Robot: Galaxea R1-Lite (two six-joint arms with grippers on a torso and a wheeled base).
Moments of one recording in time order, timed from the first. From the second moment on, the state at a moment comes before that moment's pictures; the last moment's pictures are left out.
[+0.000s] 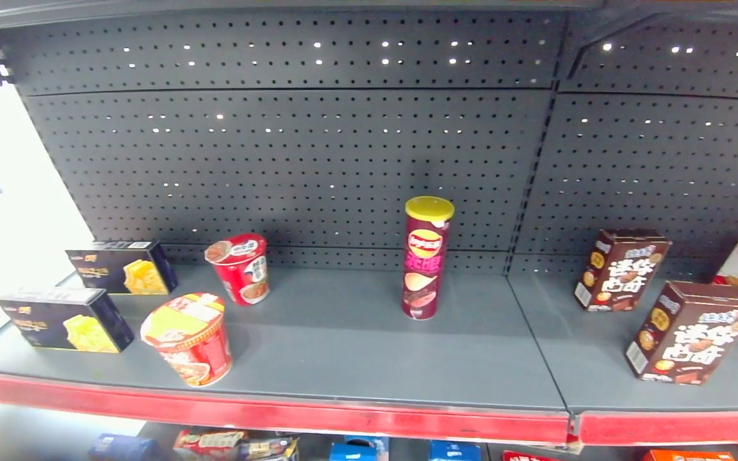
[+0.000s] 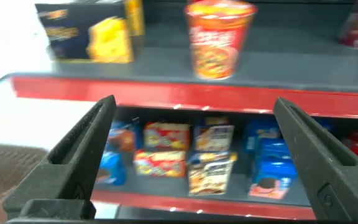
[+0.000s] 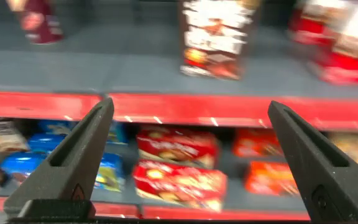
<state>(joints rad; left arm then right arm) 0.00 0.00 0.00 0.00 0.03 -0.03 -0.01 0.00 0.00 0.01 0.00 -0.01</state>
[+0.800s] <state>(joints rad) 0.00 0.00 0.00 0.00 0.03 -0.03 -0.01 0.00 0.00 0.01 0.00 0.00</state>
